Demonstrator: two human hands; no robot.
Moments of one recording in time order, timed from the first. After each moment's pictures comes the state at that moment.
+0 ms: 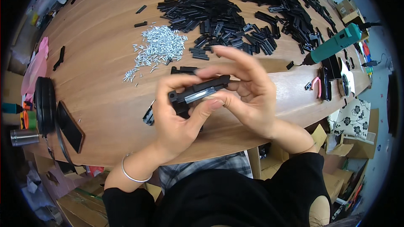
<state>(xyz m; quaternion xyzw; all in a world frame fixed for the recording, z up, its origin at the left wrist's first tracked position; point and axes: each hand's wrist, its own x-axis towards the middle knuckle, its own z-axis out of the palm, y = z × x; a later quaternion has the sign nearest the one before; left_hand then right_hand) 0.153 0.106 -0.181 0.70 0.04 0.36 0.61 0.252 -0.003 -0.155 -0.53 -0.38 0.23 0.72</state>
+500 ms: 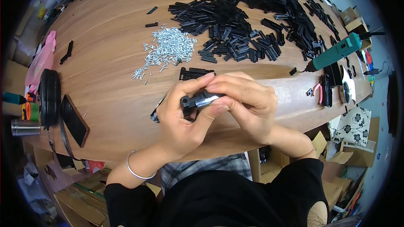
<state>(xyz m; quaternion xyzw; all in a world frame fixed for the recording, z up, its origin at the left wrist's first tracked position) 0.147 0.105 -0.182 0.70 0.05 0.42 0.58 0.251 -0.002 -0.151 -0.62 -0.53 0.02 0.58</state>
